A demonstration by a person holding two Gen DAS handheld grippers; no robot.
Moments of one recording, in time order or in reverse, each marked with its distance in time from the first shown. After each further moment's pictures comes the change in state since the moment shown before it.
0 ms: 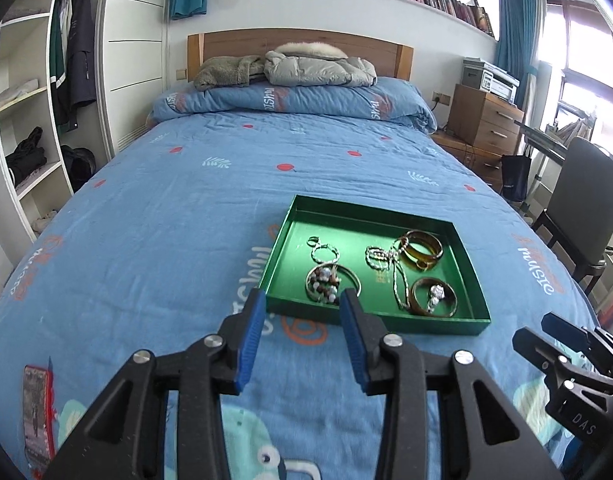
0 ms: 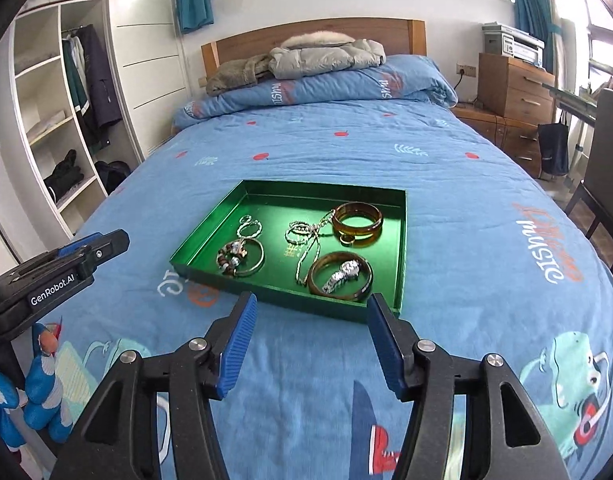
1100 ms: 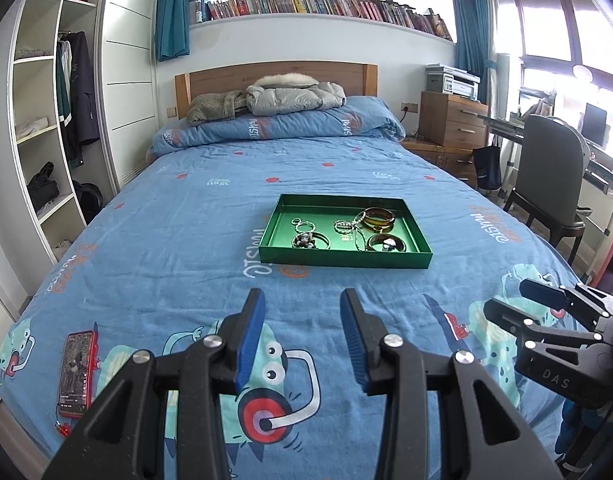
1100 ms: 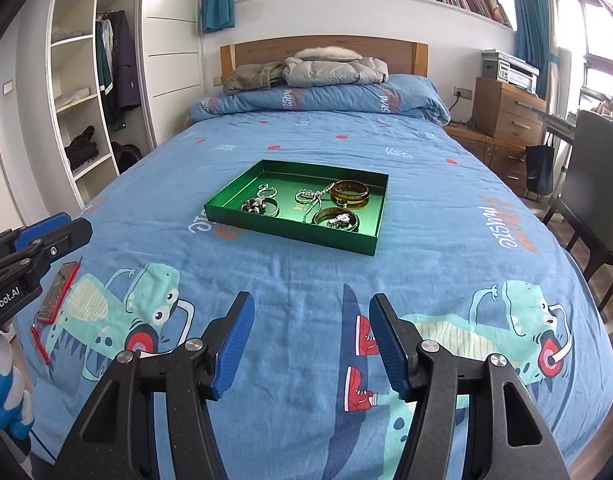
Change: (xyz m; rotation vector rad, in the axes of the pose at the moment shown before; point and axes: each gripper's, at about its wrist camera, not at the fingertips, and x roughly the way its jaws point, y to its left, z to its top) left arm -0.145 -0.018 -0.092 0.115 -0.107 -0.023; right arm -0.106 0.014 -0.089 -0.089 -0.046 -0.034
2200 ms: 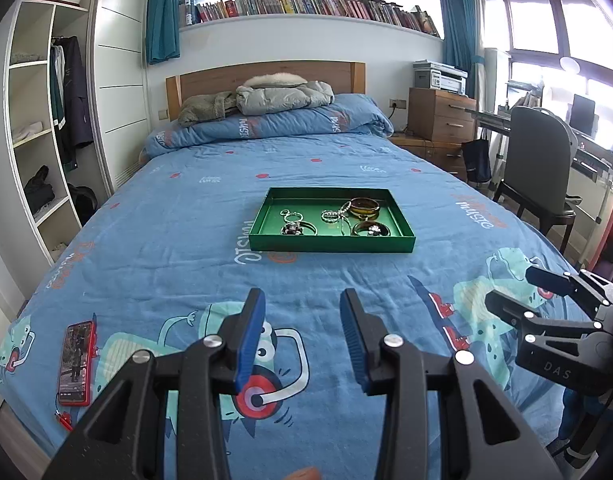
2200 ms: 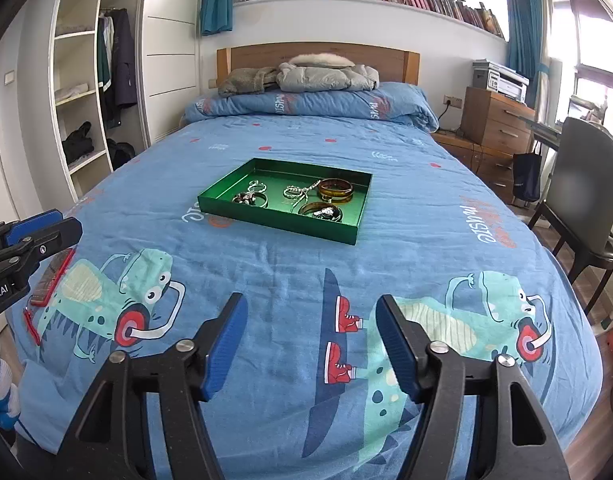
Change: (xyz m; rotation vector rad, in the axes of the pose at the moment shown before) left arm -0.024 -0.011 -0.019 0.025 0.003 -0.025; right arm -0.025 -0.007 -0.025 -0.021 -0.028 -0.044
